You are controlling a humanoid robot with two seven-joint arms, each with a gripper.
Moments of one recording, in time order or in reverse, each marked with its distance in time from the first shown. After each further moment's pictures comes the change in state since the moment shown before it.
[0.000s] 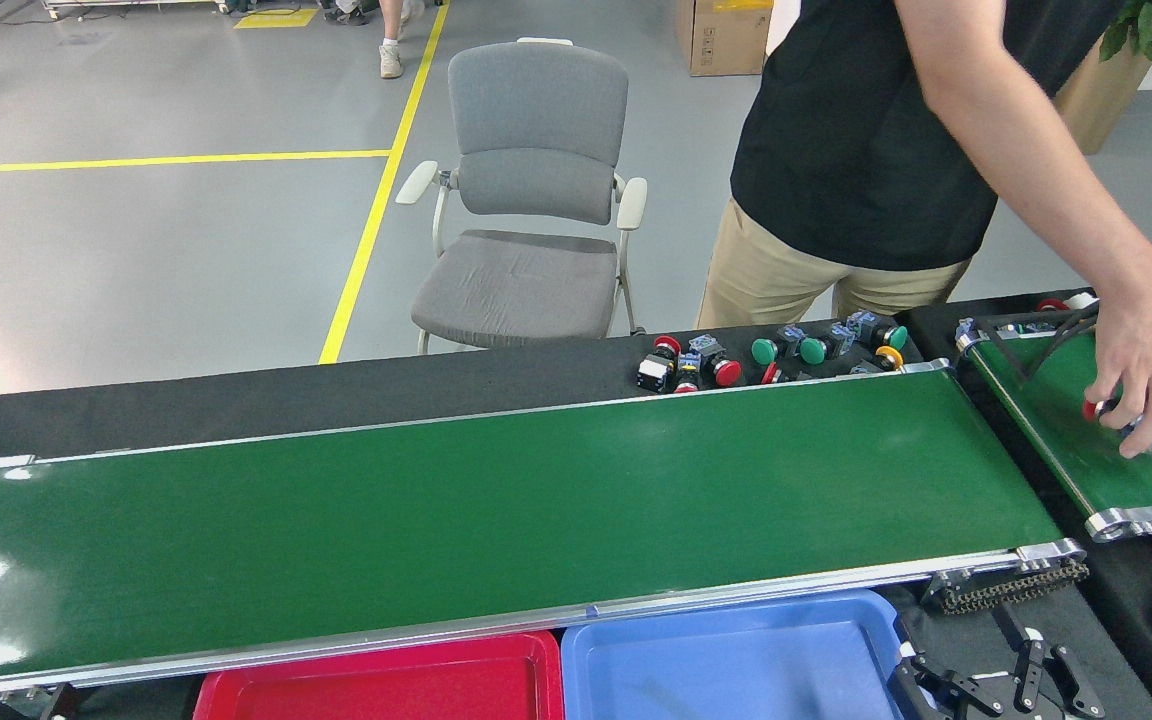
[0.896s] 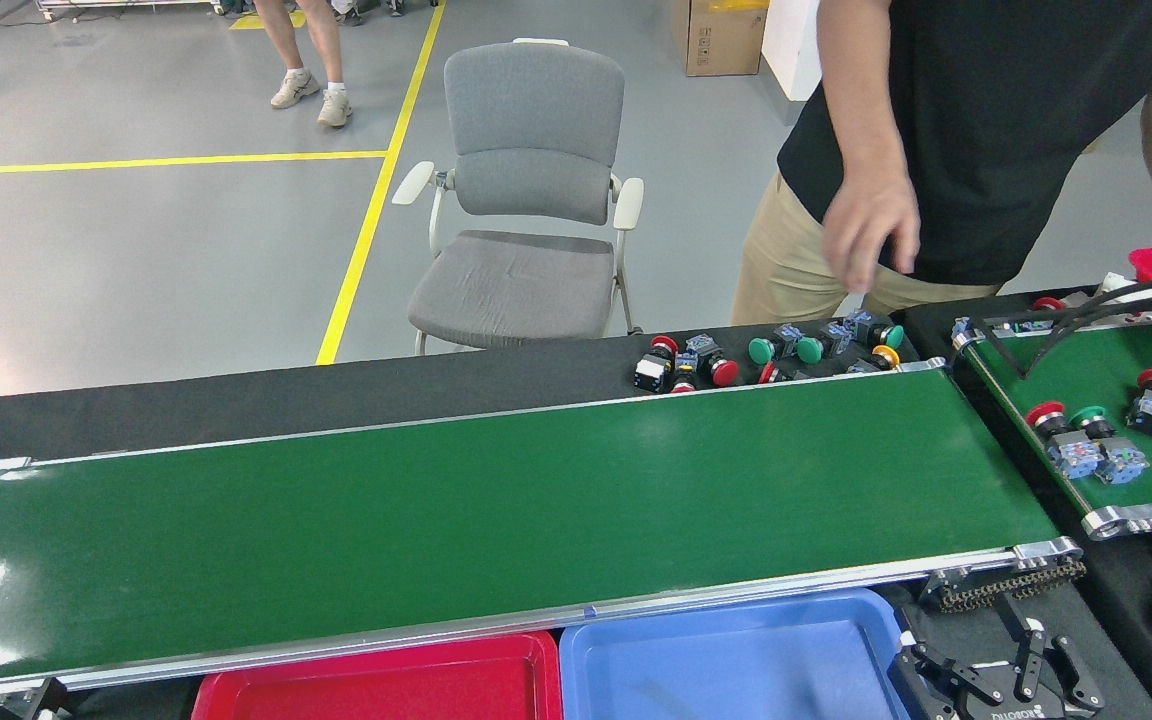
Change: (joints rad) left arm -0.020 -0.003 0.009 0.021 0.005 0.007 0.001; right arm -0.035 0.001 0.001 0.003 0.000 0.004 -0.002
